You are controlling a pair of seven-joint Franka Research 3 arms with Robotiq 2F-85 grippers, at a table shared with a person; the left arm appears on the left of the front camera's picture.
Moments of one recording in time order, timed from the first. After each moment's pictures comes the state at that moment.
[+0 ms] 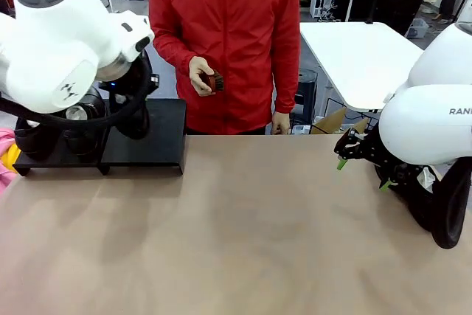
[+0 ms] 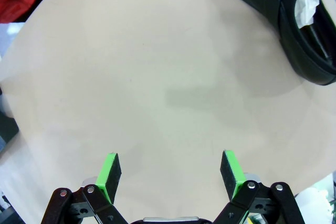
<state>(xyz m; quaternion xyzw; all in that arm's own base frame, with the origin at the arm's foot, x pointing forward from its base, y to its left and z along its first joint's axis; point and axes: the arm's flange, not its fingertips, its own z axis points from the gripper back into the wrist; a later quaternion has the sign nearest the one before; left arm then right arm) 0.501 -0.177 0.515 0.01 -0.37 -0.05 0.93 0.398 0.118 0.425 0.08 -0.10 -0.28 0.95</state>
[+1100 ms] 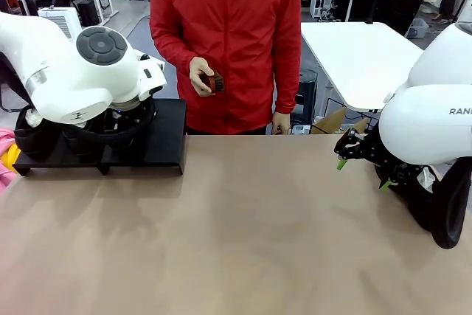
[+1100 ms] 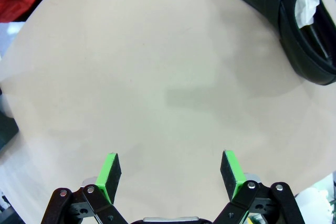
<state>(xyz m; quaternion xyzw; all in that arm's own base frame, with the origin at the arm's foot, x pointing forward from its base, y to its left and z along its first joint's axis) 0.546 -0.179 0.423 0.13 -0.32 -0.12 0.93 0.398 0.118 0.425 0.08 -0.10 -0.28 0.95</state>
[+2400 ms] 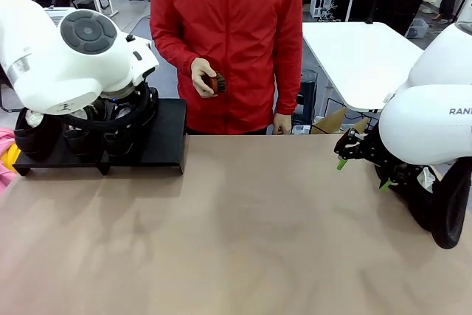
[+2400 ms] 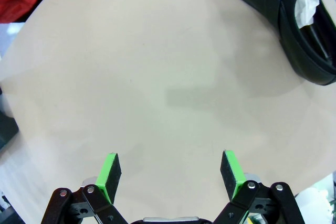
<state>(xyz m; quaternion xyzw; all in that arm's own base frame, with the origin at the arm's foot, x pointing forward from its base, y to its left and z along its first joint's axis) 0.533 -0.174 0.457 0.11 -0.36 -0.05 0.92 0.398 0.118 0.425 0.08 -0.10 -0.28 0.95</state>
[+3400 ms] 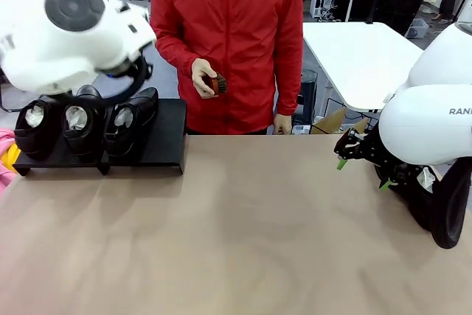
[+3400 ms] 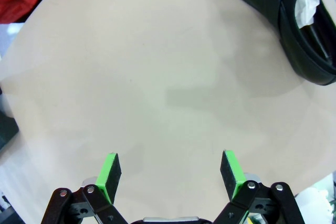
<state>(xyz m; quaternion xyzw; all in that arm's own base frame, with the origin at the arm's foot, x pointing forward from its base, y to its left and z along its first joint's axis) 0.527 -0.175 0.531 0.10 -0.44 -0.04 0.89 0.398 0.118 0.425 0.08 -0.10 -0.28 0.95</state>
